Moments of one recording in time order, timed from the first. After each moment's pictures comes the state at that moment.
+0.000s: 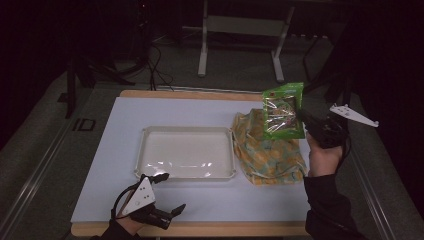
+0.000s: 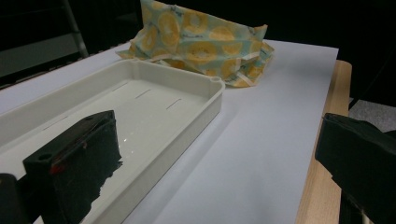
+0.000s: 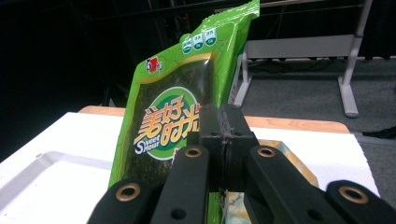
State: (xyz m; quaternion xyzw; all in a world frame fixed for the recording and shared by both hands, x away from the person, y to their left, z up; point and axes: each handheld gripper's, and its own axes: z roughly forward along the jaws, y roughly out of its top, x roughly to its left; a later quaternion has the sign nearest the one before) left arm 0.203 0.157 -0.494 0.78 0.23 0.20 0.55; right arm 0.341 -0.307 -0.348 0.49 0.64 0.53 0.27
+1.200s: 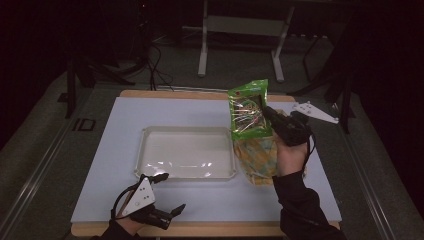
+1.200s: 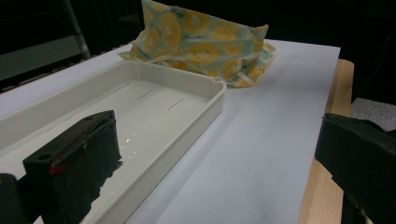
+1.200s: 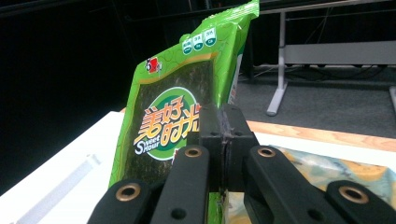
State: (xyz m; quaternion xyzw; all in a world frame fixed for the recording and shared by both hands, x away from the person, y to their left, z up) left arm 0.202 0.158 -0.494 0.78 0.23 0.20 0.55; right arm 0.344 -0.227 -0.353 0.45 0.65 0.56 0.24
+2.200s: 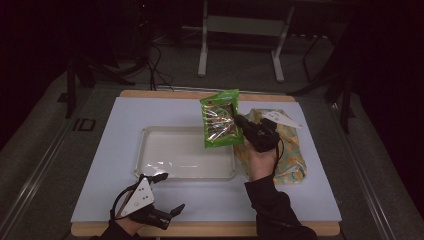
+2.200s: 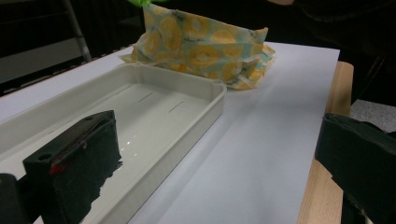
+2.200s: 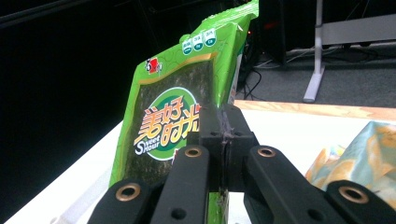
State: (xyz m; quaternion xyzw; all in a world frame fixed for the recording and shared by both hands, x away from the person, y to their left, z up) left arm 0.201 0.159 -0.492 0.77 0.23 0.21 0.56; right arm 0.347 -0.167 -0.392 0.45 0.66 0.58 0.18
